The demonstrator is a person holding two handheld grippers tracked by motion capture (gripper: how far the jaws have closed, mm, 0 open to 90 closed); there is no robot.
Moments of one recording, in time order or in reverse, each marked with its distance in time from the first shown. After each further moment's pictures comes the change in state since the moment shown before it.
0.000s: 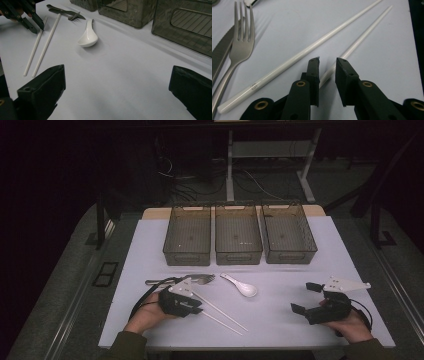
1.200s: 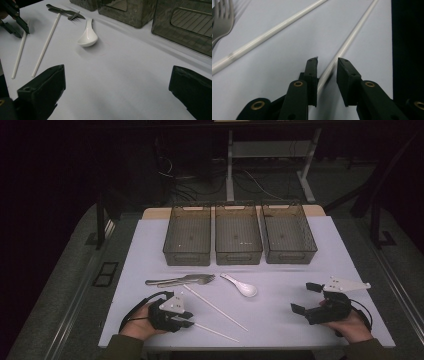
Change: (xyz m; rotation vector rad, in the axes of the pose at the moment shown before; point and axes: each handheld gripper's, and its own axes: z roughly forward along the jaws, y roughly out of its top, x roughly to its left) left arm -0.035 -0.019 -0.017 0.040 0.035 0.026; right arm 0.000 0.000 0.000 0.002 -0.002 0.002
